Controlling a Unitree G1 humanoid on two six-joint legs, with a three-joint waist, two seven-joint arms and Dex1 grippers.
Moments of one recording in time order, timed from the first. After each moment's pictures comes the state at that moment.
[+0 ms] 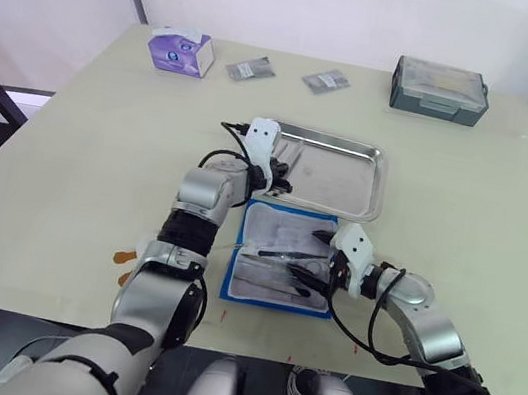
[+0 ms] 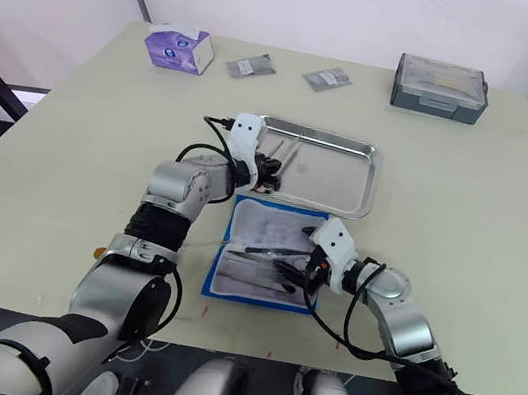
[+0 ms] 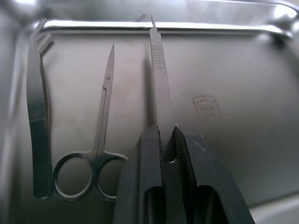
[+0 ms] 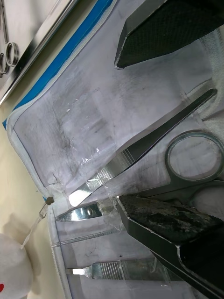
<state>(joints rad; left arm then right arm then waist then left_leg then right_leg) -0.85 0.18 0.03 0.45 -0.22 0.80 -0.25 -0.26 -0.33 0.34 -0.02 0.16 0.31 0.74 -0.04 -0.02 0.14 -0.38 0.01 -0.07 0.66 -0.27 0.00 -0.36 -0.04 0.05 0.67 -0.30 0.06</state>
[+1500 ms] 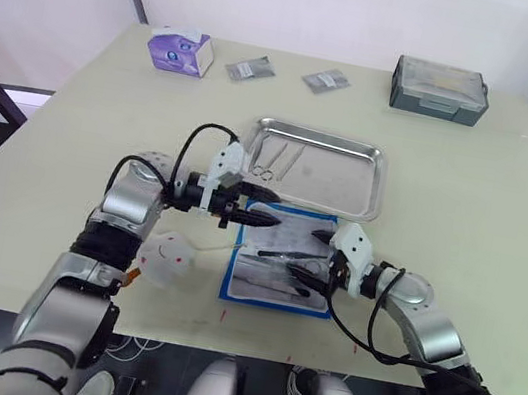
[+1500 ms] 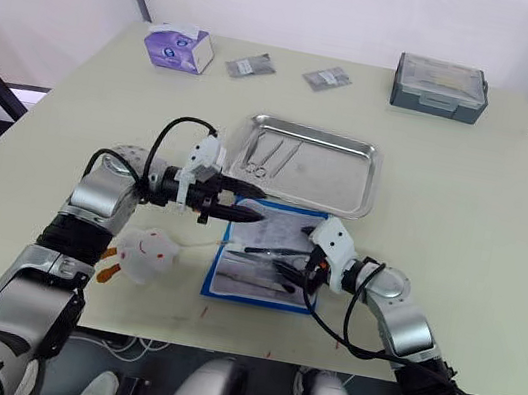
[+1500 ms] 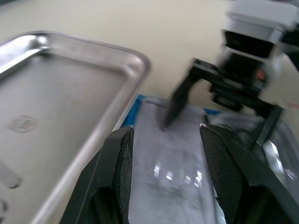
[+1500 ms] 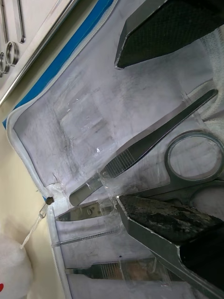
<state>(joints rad) -0.66 0.59 -0.17 0.39 -0.27 0.18 -1.43 -0.26 -0.34 0.34 -0.02 0.16 0.31 0.74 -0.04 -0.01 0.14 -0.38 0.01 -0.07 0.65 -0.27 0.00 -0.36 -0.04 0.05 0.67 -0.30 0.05</state>
